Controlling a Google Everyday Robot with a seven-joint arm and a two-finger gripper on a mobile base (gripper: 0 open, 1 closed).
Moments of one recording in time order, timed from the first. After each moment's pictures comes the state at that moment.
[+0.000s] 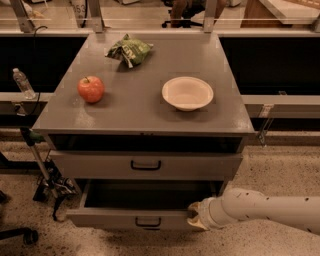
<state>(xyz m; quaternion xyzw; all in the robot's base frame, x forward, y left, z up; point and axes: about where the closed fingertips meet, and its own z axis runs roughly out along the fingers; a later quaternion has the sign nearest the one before) 0.445 -0.120 0.426 -0.65 0.71 0.11 0.23</state>
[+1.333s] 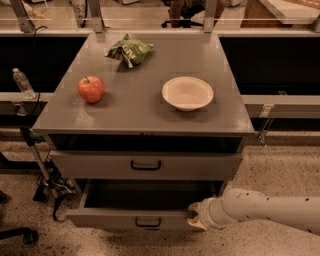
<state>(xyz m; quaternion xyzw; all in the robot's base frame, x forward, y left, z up) 0.444 -0.119 0.427 -0.65 0.71 0.11 0.23</state>
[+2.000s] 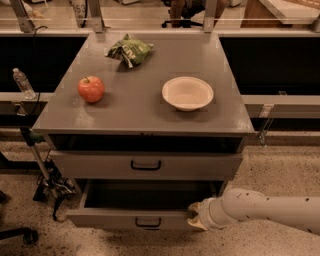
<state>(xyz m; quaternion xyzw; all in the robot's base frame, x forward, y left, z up) 0.444 -0.119 0.427 -0.65 0.71 0.11 0.23</state>
